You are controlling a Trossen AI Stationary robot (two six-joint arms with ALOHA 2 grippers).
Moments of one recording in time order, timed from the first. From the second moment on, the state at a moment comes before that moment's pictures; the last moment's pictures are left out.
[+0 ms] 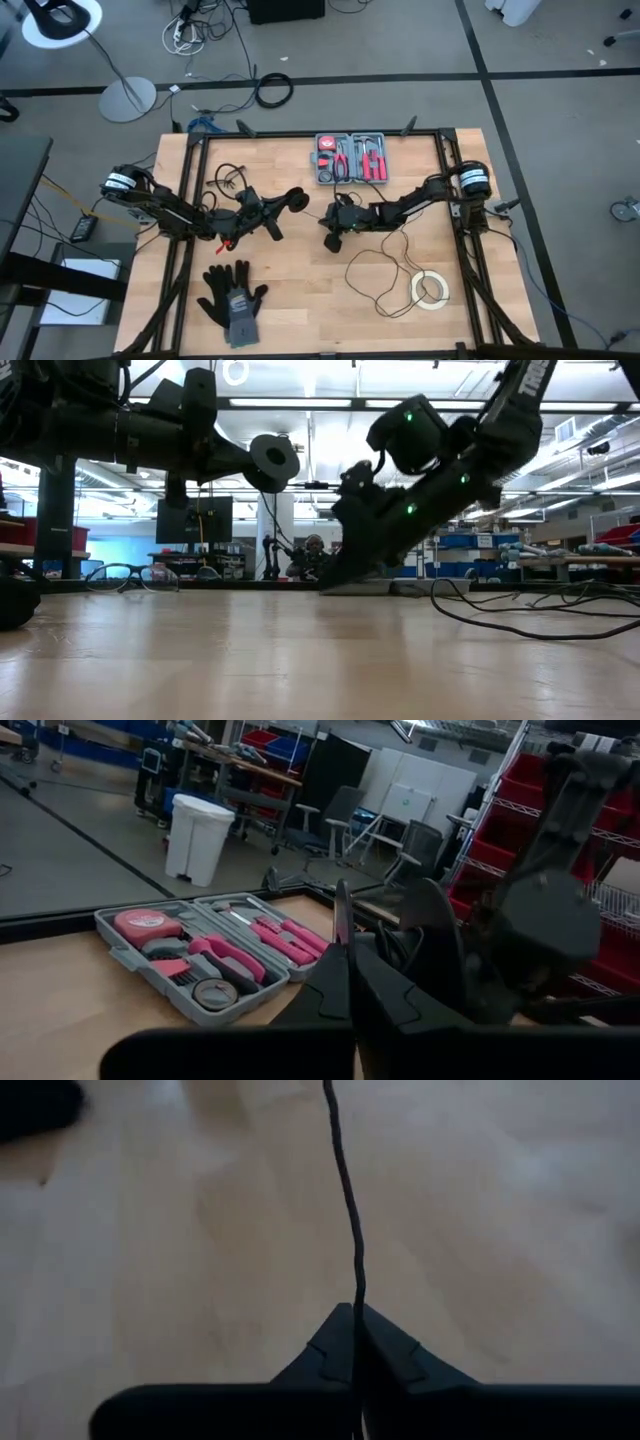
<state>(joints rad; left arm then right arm) -0.23 1.48 0.28 1.30 -0.79 -0.33 0.05 1.93 0.84 0.49 0.26 0.32</state>
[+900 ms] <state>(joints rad) -0.23 1.48 0.28 1.18 -0.83 -0.37 0.04 1.80 1.28 0.09 0.21 0.09</state>
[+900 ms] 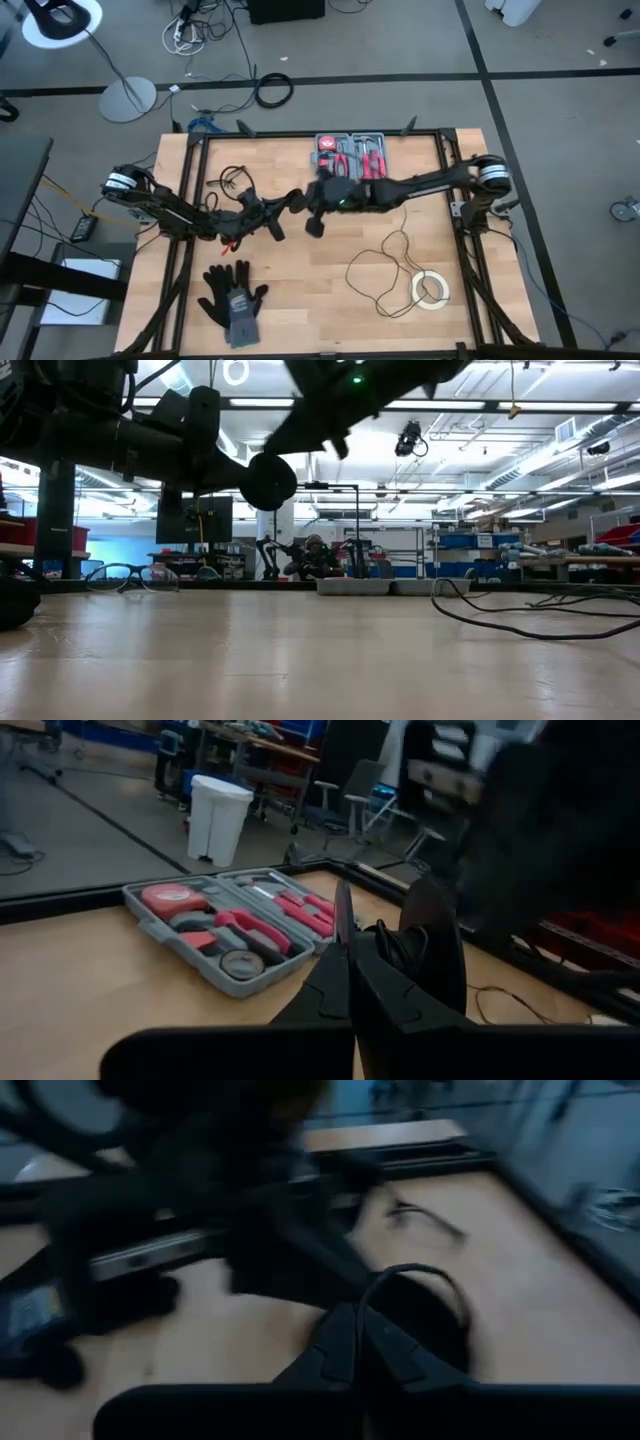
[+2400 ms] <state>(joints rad) -0.25 1.48 0.28 1.29 -0.90 -0.37 0.15 1.45 0.37 0.51 0.20 0.65</state>
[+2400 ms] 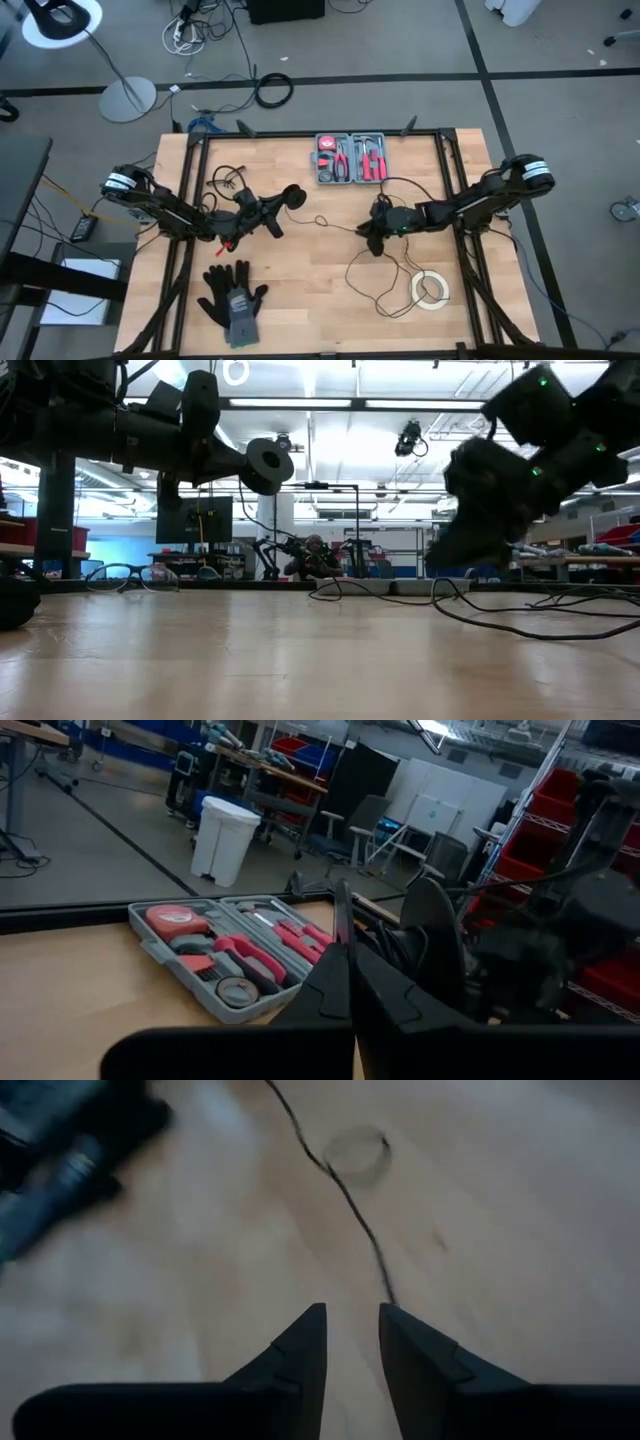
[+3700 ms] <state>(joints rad) -0.25 1.49 0.28 1.30 -0.85 -0.36 0.07 1.84 0.84 0.35 0.30 0.34</state>
